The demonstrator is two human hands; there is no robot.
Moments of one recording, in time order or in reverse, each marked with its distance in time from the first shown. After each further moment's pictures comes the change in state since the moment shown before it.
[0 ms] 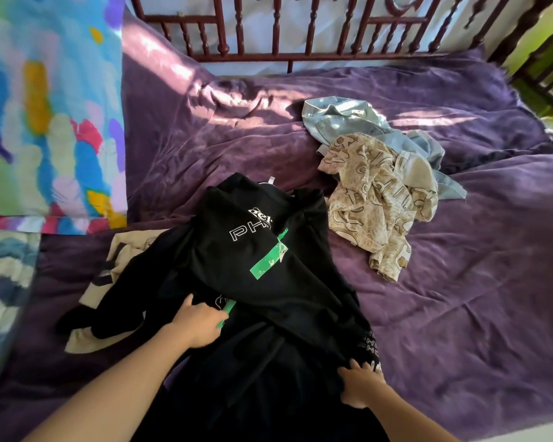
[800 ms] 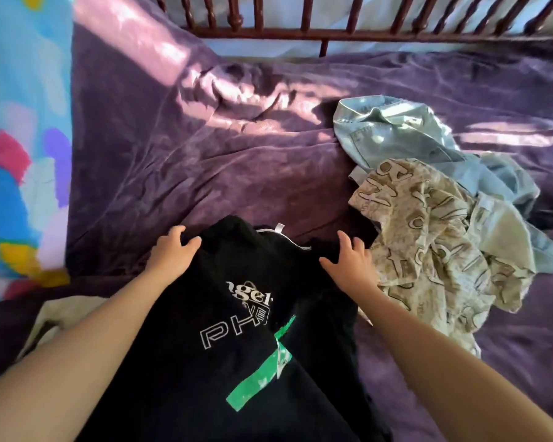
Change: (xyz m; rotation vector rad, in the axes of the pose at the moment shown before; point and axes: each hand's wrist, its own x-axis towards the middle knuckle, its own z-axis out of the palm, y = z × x) left_hand 0.210 -0.122 -0.145 -1.022 0.461 -0.619; right_hand 0.178 -0.015 -0.336 0.513 0.624 -0.097
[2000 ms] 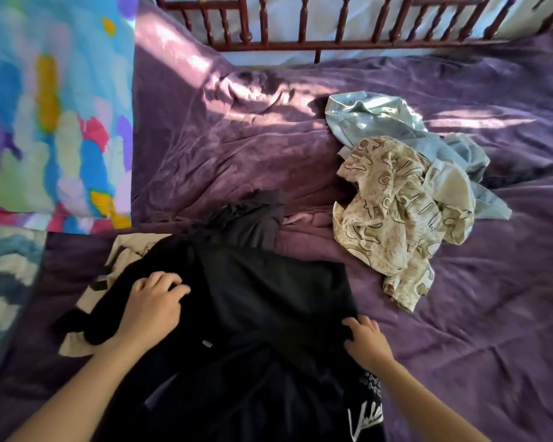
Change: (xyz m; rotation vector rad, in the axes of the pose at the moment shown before) left_hand -0.222 -0.139 -0.031 0.603 0.279 0.769; right_hand -0.235 0.116 0.071 -0.193 -0.254 -0.039
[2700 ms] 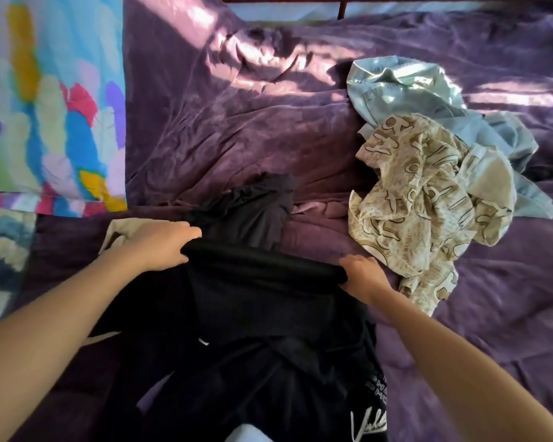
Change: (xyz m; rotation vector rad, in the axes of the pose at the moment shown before) left_hand 0.119 -0.014 -0.035 0.166 -0.655 -0.032; right_hand 0.099 -0.034 -0.073 -0.292 0.141 -0.337
